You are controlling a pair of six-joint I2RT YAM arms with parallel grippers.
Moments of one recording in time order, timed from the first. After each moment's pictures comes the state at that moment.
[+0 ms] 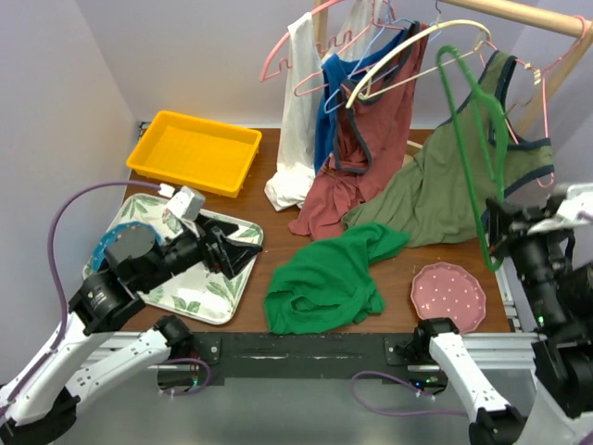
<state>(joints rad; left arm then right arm) -0.76 0.58 0.98 -0.53 0.11 -0.41 0.09 0.69 1.70 -1.00 0.06 -0.01</state>
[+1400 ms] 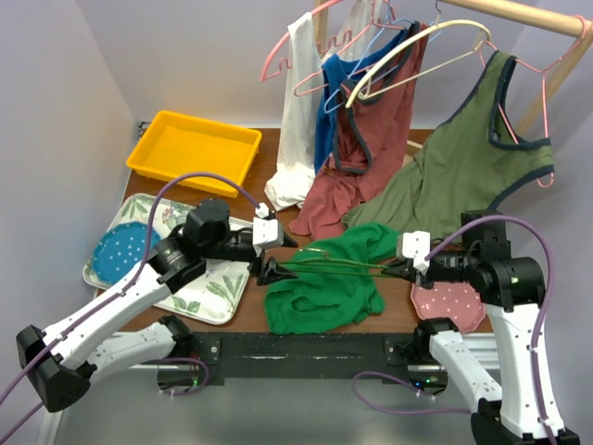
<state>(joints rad) -0.76 0.93 0.87 -0.27 0.72 0.23 0.10 0.75 1.18 -1.38 -0.99 -1.10</state>
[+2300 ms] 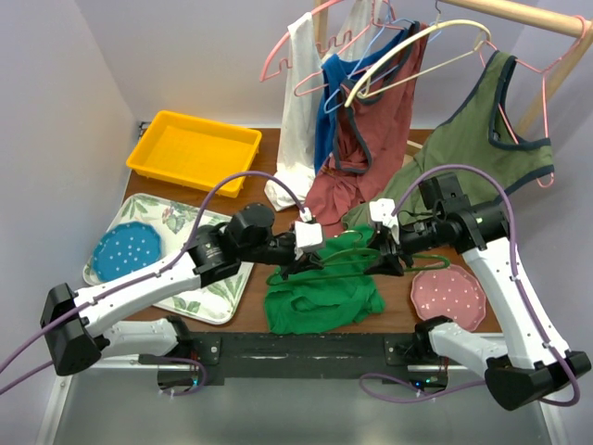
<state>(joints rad) -0.97 1.15 0.94 -0.20 0.49 0.17 0.32 1.06 1.29 -1.37 -0.96 -0.96</state>
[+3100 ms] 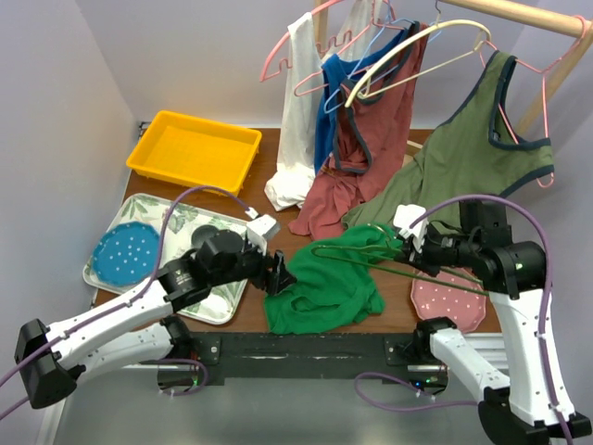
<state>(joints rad) -0.91 0.87 0.66 -0.26 0.13 -0.40 0.18 0.85 1.30 -1.37 -0.64 -0.84</state>
